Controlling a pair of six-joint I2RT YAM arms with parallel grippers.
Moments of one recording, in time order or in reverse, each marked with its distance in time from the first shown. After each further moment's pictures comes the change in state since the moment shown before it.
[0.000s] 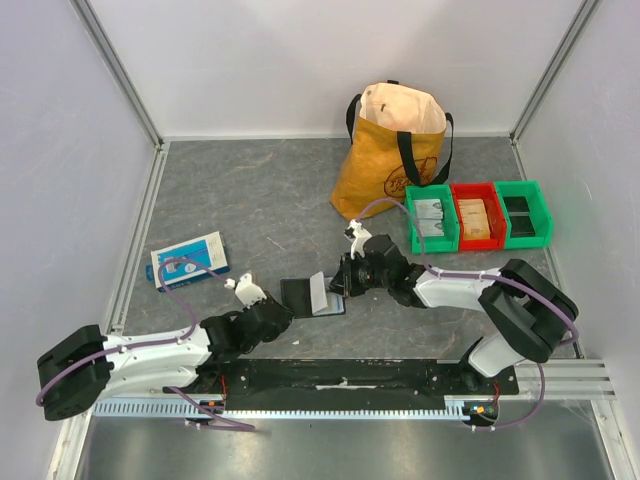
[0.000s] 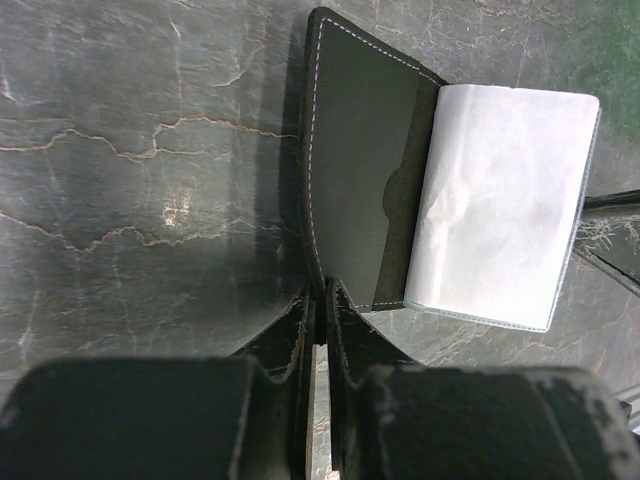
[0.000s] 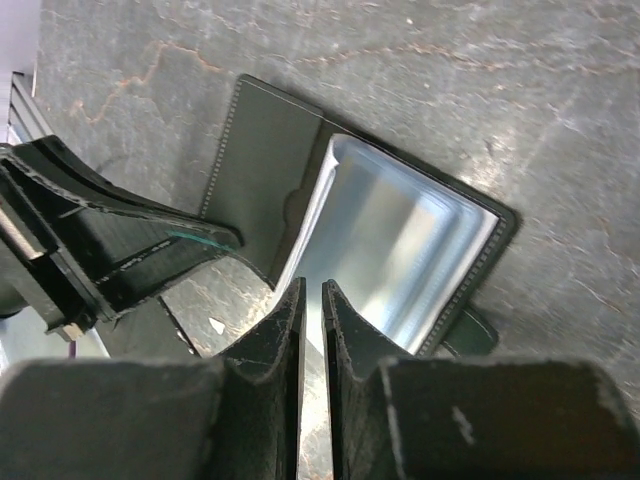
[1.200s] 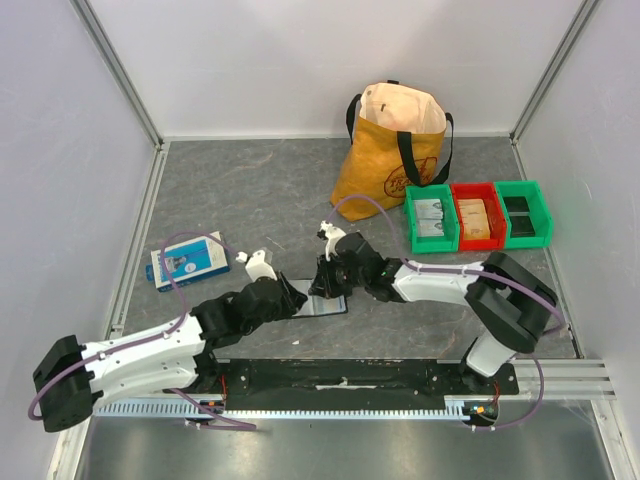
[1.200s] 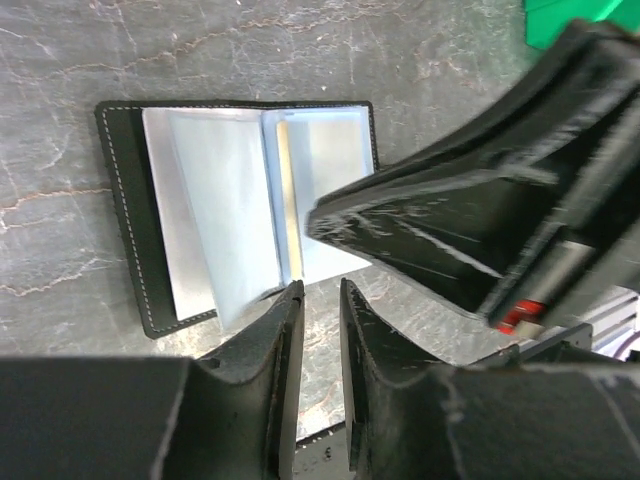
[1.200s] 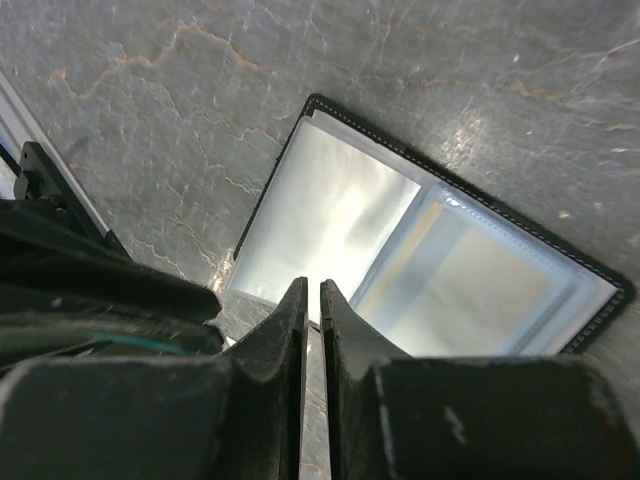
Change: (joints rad) left arm 0.061 -0.070 0.227 -0.142 0.142 0.261; right arm 0.127 0.120 0.202 -0.139 0.068 -0.061
